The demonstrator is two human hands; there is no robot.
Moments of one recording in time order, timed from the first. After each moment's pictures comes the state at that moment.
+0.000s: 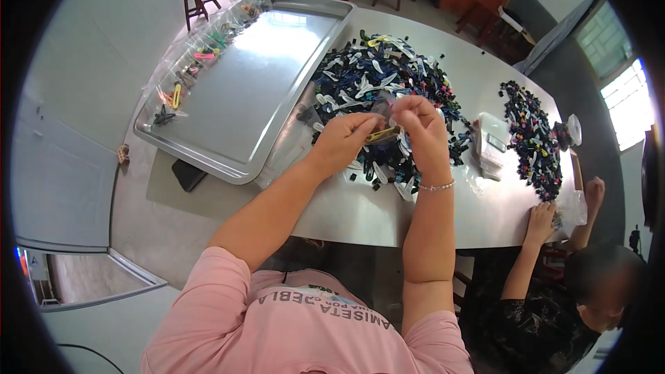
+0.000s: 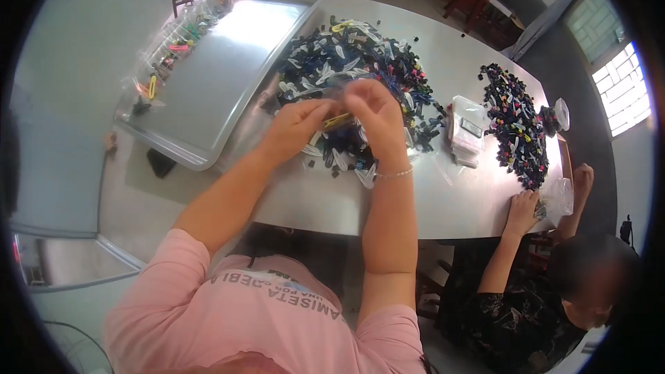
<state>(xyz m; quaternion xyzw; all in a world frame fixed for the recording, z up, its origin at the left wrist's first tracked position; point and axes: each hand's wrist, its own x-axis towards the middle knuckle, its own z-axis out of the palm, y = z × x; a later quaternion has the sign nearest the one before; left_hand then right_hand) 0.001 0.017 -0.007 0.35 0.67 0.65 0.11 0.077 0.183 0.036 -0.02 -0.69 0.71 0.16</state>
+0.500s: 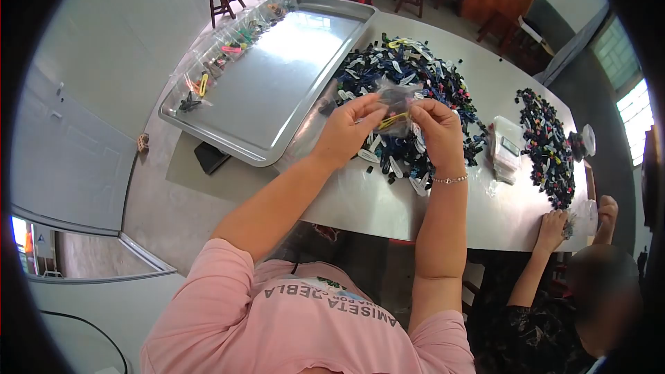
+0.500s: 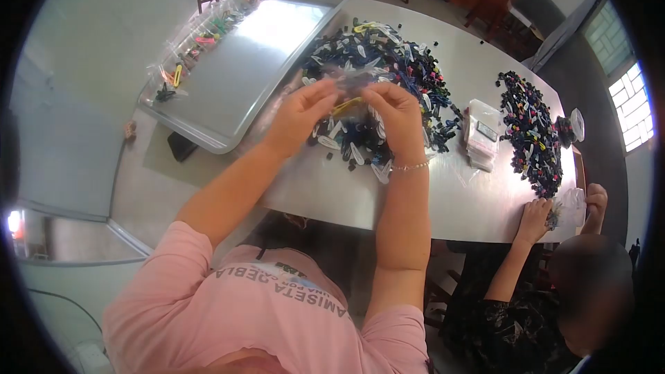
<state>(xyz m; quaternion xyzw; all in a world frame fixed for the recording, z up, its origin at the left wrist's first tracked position) 0.013 -0.001 0.012 0.24 0.59 0.75 0.17 0.074 0.188 0.027 -0.05 -0.69 0.69 0.19</state>
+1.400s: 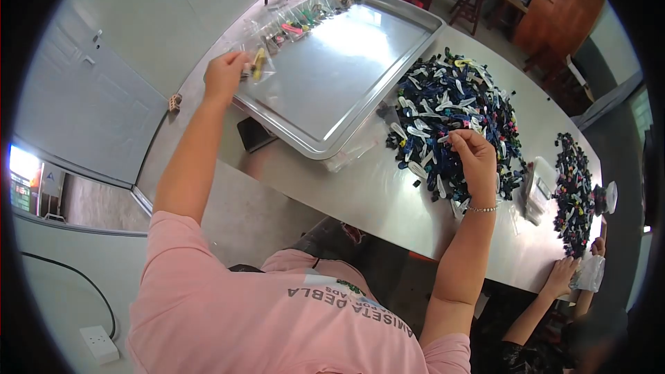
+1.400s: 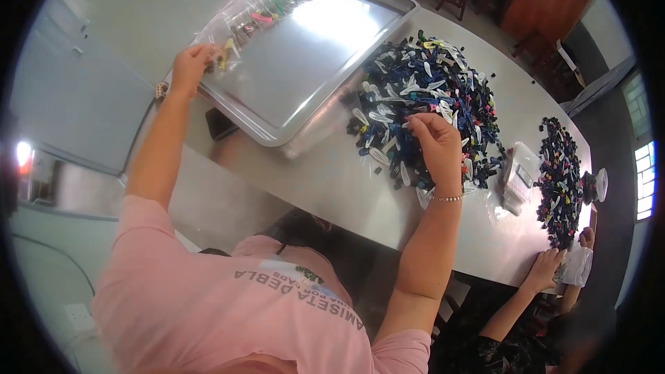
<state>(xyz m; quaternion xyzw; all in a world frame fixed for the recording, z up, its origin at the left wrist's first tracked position) -0.137 -0.304 0.027 -0.02 0.85 0.48 -0.20 0.065 0.175 0.014 -0.03 -0.77 0.62 0.13</state>
